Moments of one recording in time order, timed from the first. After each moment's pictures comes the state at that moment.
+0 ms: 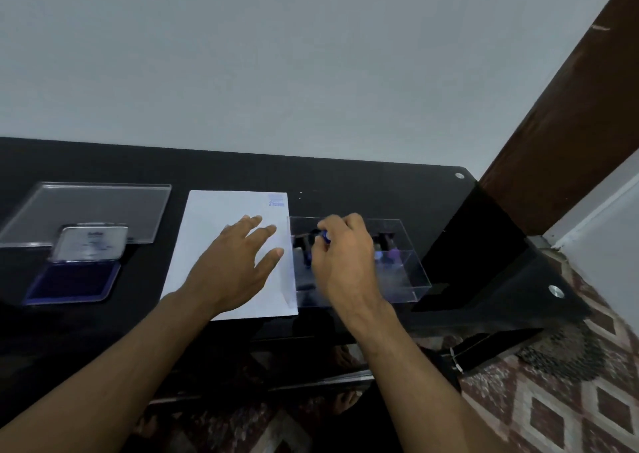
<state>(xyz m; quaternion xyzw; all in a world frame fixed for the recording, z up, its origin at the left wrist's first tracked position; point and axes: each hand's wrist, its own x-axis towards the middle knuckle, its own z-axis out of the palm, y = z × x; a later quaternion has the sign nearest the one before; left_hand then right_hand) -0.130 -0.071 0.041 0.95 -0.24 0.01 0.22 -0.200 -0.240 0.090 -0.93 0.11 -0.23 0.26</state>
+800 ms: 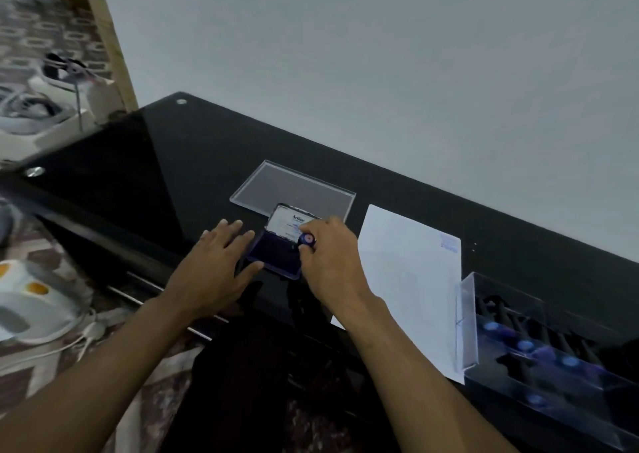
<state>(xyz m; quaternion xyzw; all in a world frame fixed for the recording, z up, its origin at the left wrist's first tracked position) -0.147 0.217 -0.011 0.99 -0.02 0.05 0.15 -0.120 0.010 0.075 -0.94 -0.17 -0.06 0.28</state>
